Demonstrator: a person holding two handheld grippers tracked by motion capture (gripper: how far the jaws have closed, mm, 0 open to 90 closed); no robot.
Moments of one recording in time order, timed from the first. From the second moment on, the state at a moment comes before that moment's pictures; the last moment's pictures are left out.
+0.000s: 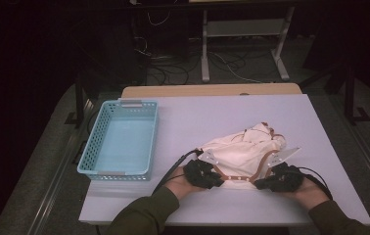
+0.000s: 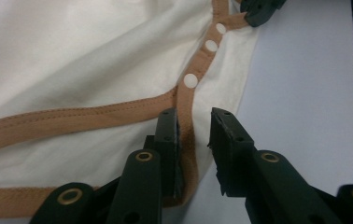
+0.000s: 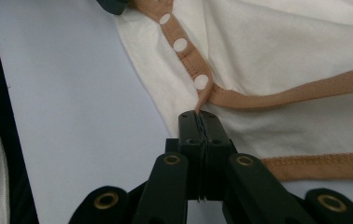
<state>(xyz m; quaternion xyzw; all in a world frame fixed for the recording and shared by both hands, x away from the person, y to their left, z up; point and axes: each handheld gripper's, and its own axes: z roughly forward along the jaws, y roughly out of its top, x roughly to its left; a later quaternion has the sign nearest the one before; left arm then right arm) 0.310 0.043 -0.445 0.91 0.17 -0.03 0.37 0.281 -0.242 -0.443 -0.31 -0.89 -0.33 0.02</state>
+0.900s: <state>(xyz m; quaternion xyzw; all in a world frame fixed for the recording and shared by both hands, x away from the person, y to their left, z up) 0.301 0.049 -0.434 0.91 0.19 -0.07 0.37 0.273 -0.240 -0.435 -0.30 -0.89 -0.33 0.02</state>
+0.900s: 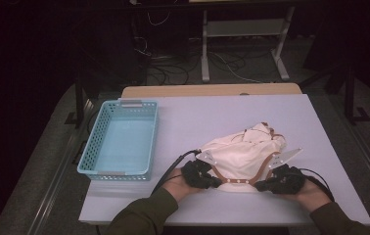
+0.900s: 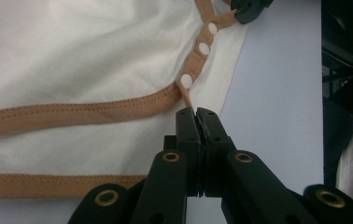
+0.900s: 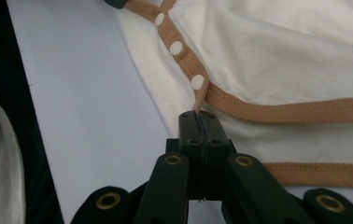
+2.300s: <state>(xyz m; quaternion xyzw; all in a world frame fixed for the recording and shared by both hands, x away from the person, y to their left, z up) 0.230 0.068 -0.437 0.91 0.16 -0.12 0.35 0.212 -0.222 -0.438 -0.25 -0.92 -0.30 0.06</state>
